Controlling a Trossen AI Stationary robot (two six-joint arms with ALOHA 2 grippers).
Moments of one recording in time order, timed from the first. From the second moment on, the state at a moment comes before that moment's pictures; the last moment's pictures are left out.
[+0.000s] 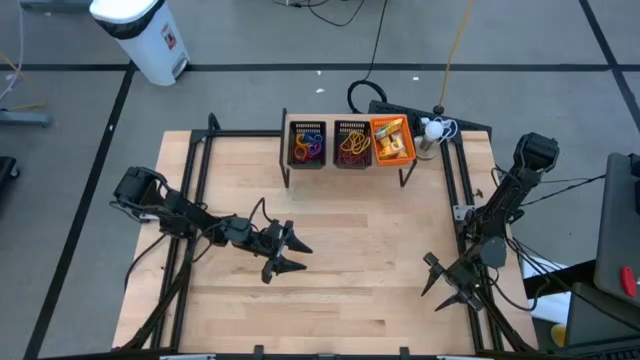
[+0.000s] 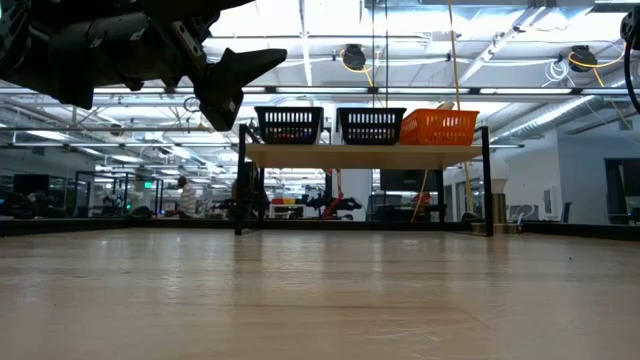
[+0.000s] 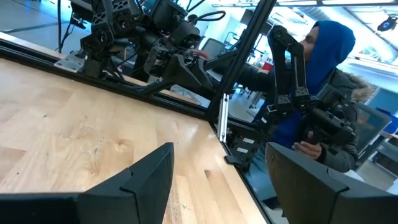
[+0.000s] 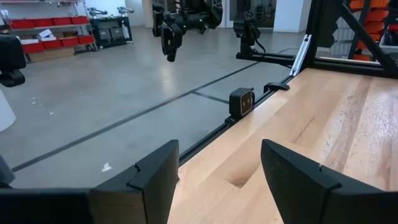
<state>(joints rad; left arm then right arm) -0.29 1.63 0.44 1.23 0.04 -0.43 1.10 0.93 0.02 0.82 0.36 0.11</state>
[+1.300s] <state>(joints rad) -0.29 1.63 0.44 1.23 0.04 -0.43 1.10 0.93 0.02 0.81 0.37 0.14</state>
